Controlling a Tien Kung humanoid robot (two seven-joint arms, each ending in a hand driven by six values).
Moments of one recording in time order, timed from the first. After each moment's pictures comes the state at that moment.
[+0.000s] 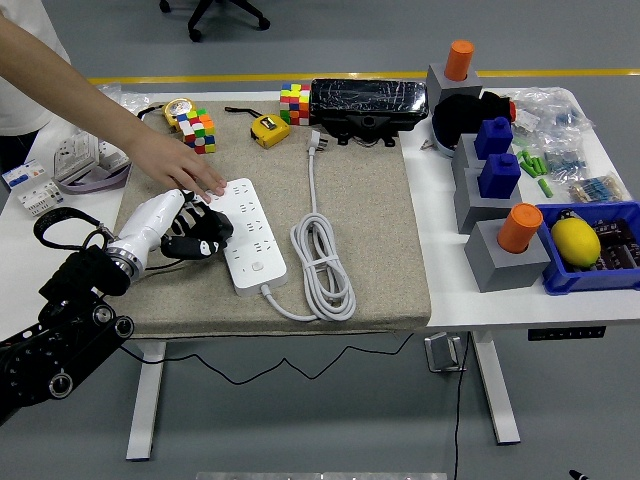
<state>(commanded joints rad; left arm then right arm) -0.45 0.31 -0.86 -1.07 1.75 0.25 0.12 0.05 -0.19 1.13 0.32 -1.02 -0.02 -0.07</state>
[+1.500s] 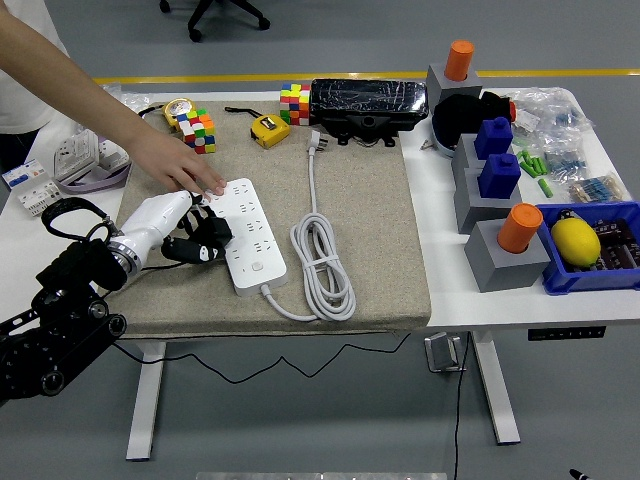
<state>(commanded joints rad) -0.49 0.35 -0.80 -1.05 1.84 0.18 0.08 0.05 -0.20 1.13 0.32 -1.01 -0.01 -0.07</state>
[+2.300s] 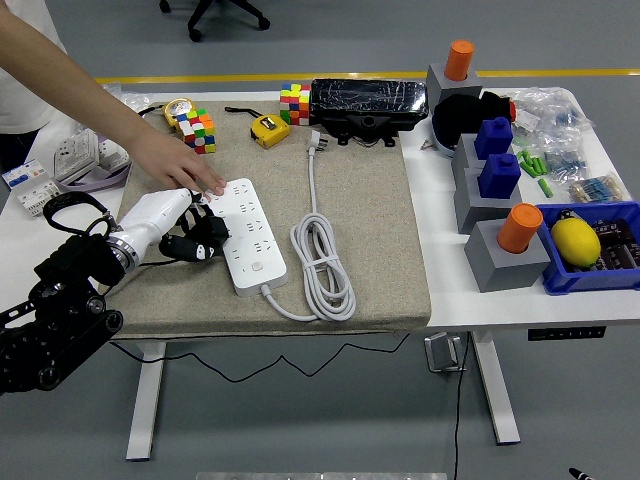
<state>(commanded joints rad) -0.52 0.36 -0.77 -1.04 1.85 0.18 0.08 0.05 -0.20 1.13 0.32 -1.01 -0.01 -0.07</state>
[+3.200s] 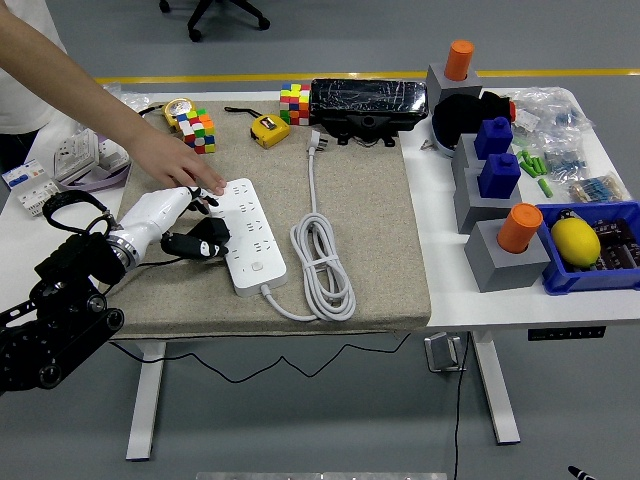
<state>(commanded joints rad) -0.51 0.36 -0.78 -1.06 1.82 0.20 0.08 0.05 -0.19 1.13 0.32 -1.02 -0.01 -0.07</state>
